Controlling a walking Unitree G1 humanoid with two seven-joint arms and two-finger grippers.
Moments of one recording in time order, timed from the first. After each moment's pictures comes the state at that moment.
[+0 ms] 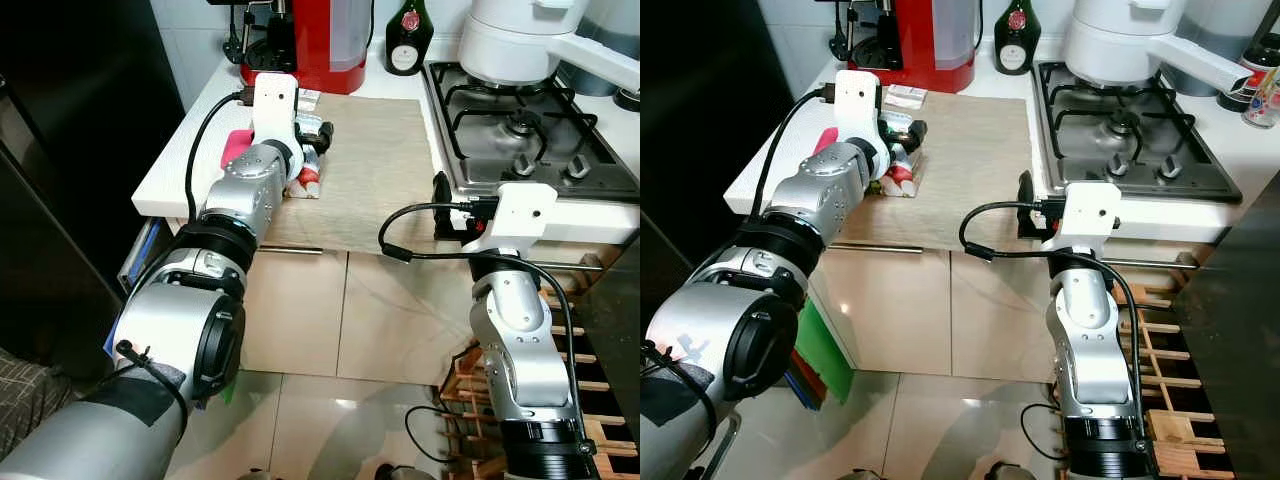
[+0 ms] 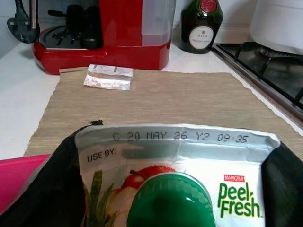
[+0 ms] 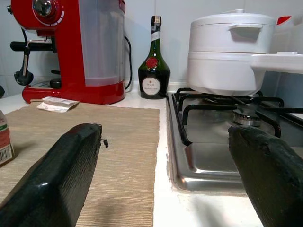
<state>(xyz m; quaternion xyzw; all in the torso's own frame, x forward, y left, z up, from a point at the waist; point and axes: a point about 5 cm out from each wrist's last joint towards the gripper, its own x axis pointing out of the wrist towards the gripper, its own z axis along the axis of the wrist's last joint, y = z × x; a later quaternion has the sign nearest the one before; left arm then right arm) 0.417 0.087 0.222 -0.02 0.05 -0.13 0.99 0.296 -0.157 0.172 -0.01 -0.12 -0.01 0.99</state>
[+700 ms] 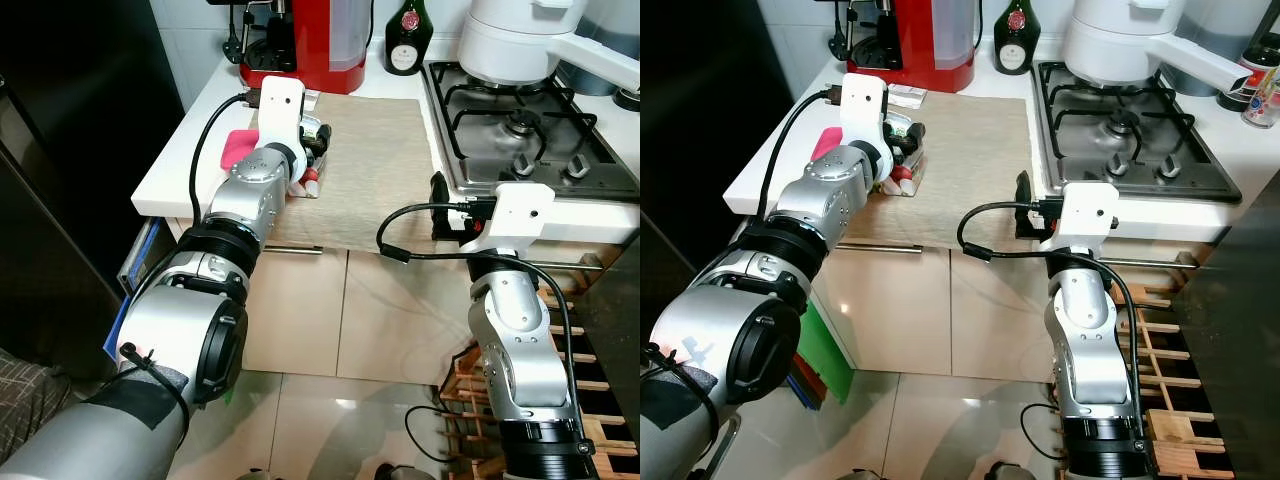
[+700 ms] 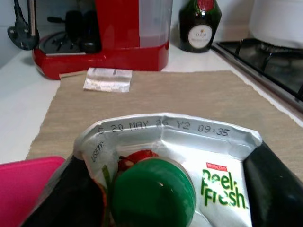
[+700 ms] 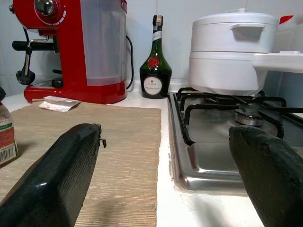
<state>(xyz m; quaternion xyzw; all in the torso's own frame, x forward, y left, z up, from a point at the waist) 0.416 0.084 0.220 0.00 0.04 -0.12 0.99 0.296 -0.155 0.172 -0.01 -0.12 -0.01 0.99</state>
